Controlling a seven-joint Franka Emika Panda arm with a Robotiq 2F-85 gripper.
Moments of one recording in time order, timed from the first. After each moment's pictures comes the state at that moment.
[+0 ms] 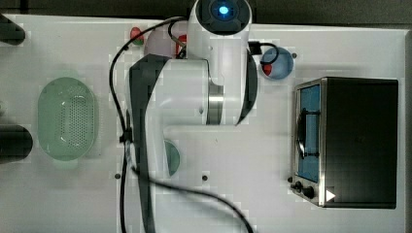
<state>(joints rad) -0.10 0.30 0.12 -1.73 0.03 0.33 -0.22</state>
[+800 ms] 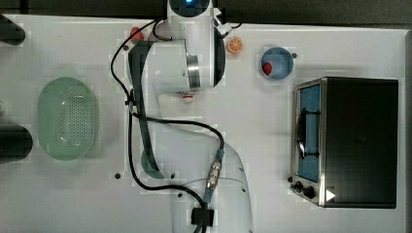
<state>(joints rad) -0.03 0.64 0.13 -1.52 -0.11 0.49 -0.49</state>
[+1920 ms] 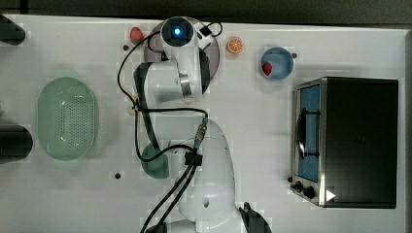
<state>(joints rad) 0.00 0.89 0.14 -1.50 -0.17 0.82 -0.50</state>
